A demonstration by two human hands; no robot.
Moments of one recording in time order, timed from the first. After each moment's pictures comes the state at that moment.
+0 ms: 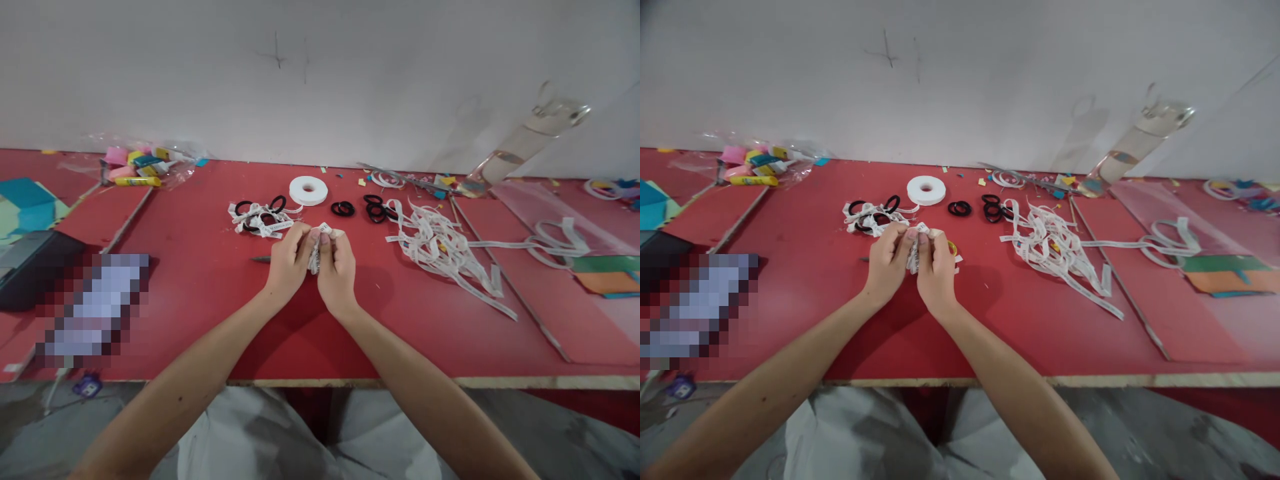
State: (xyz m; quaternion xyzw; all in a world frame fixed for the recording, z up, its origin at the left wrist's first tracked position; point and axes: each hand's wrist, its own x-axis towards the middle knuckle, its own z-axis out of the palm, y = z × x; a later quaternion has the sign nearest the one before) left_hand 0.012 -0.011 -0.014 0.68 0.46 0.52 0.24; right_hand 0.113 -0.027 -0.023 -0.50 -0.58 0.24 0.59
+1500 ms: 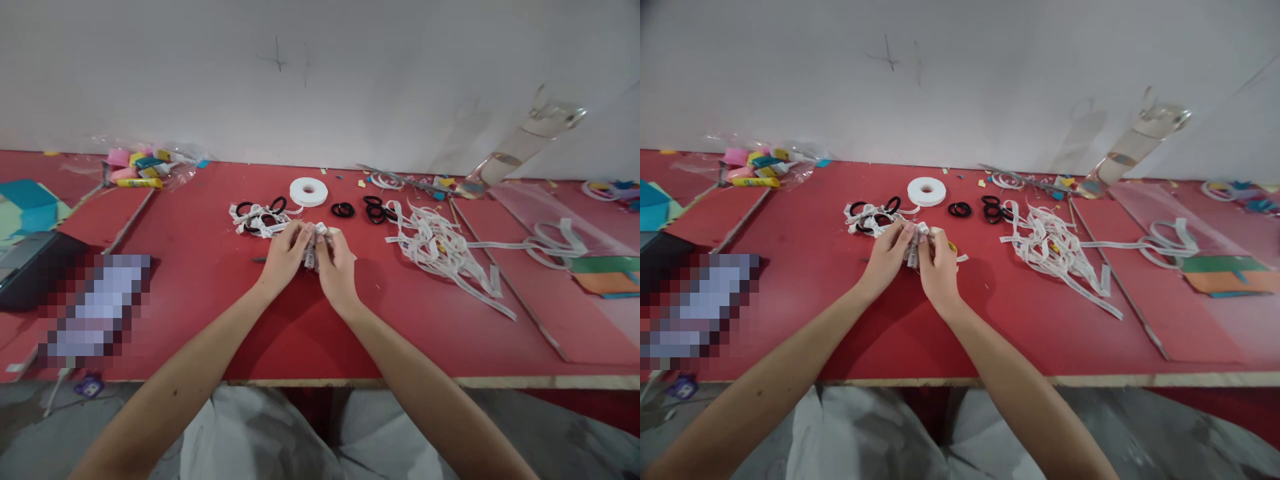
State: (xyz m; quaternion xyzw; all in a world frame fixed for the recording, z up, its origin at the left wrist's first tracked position) left_hand 0.004 0.008 -0.019 0.64 0.44 0.50 0.38; right_hand 0.119 -0.018 -0.027 -0.51 -0.58 0.28 0.56
